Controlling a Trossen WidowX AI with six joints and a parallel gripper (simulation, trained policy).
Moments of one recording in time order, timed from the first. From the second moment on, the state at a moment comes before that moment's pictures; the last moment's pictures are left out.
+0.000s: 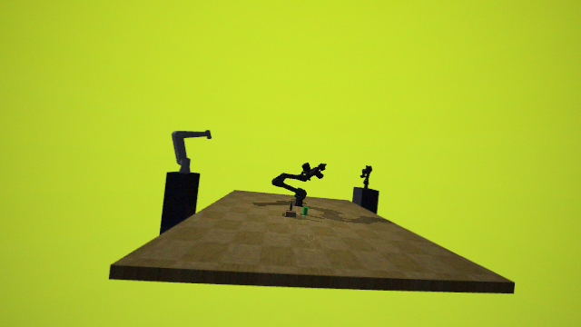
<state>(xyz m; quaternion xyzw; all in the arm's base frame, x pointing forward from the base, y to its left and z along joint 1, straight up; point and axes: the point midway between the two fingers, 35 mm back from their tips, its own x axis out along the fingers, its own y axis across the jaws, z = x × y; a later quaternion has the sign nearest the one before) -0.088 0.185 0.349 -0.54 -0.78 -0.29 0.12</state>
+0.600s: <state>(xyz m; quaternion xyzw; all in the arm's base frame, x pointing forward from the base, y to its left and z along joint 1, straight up) -0.080 0.203 0.329 -0.56 -0.78 -0.26 0.05</state>
